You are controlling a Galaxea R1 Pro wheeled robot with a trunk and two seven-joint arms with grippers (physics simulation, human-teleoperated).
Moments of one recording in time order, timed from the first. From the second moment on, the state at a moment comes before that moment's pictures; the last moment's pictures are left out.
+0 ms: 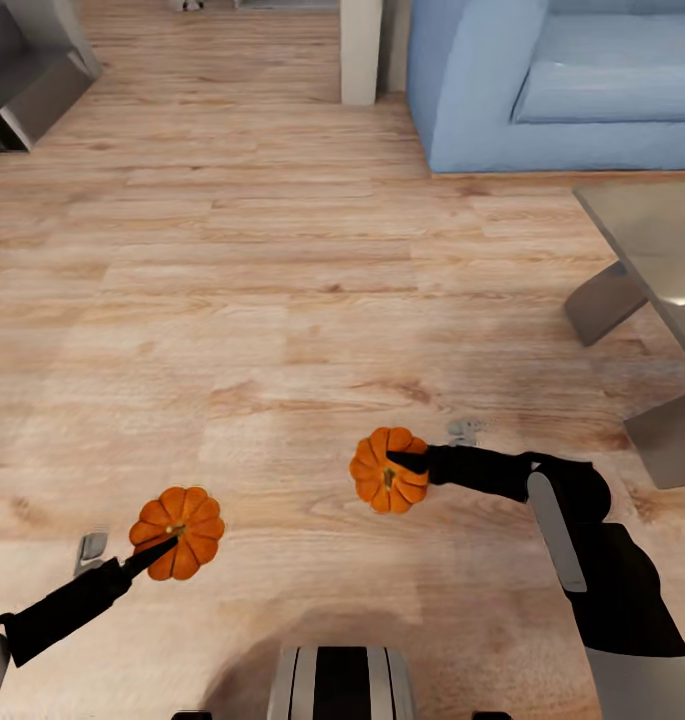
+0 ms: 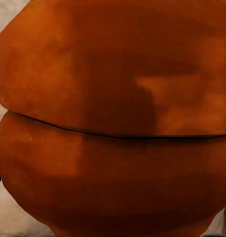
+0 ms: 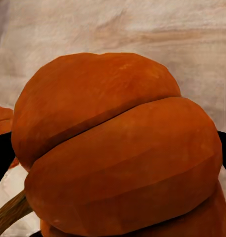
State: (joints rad) left arm -0.20 0.18 0.53 -1.33 0.34 0.80 -1.07; right arm -0.57 -0.10 0.01 -1.62 -0.27 1.03 0.66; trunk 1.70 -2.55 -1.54
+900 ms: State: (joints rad) left arm -0.11 0.12 0.71 -1.32 0.34 0.79 -1.07; right arm -0.56 -0.10 0.17 -1.62 -0.25 1.04 0.76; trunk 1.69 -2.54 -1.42
